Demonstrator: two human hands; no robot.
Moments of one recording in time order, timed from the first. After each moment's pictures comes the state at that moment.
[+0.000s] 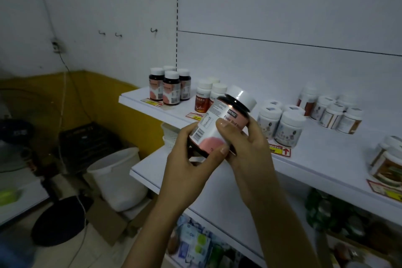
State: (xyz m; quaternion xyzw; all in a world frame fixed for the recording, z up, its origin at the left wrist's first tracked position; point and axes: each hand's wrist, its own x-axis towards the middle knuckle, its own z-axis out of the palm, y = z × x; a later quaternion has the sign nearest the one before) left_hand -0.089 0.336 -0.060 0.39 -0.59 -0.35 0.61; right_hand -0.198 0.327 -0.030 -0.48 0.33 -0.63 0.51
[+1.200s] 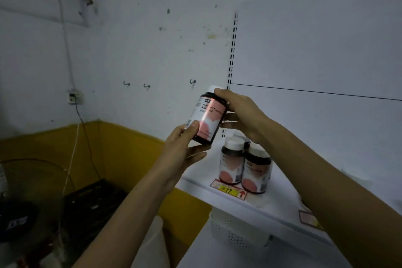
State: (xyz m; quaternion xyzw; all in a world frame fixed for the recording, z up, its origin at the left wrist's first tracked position) left_hand 0.189 0.039 0.019 0.35 -0.52 -0.51 0.59; right_hand 0.039 -0.001 0.090 -0.62 0.44 -0.50 0.42
